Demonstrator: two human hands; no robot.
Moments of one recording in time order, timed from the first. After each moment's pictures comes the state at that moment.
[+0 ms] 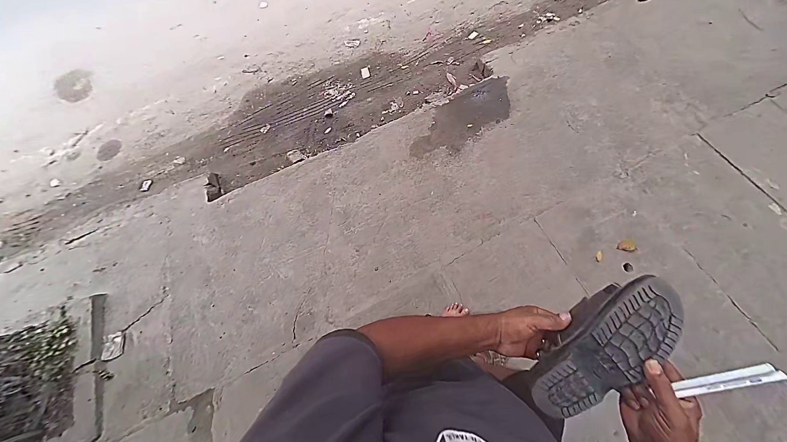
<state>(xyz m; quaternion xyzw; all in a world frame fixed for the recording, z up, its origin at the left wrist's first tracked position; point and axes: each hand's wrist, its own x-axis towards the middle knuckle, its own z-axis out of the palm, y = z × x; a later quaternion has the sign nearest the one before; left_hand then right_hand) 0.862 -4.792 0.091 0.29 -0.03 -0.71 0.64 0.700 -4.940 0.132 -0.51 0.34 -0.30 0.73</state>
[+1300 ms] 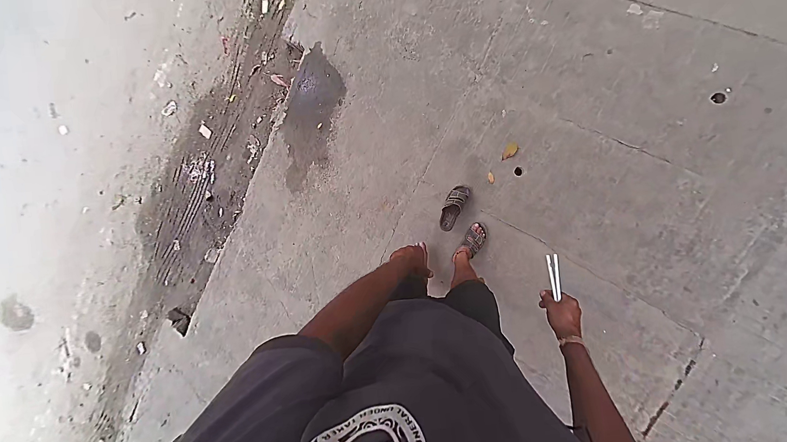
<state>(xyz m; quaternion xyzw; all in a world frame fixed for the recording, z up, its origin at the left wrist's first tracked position) 0.910 -5.238 -0.017 0.68 -0.27 -0.60 -0.32 0.535 -5.351 -0.075 -0.54 0.68 0.17 0.46</state>
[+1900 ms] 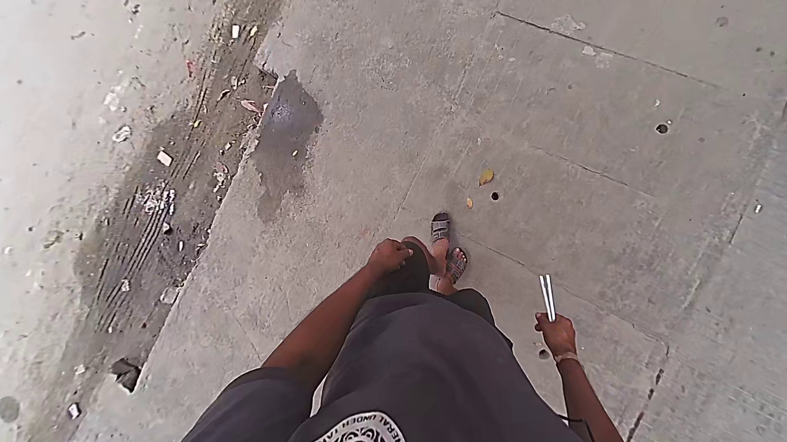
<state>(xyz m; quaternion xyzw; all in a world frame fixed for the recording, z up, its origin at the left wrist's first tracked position) 1.000 -5.277 -0.040 0.78 -0.17 -0.60 0.01 0.537 -5.403 -0.066 -0.51 0.71 0.21 0.43</state>
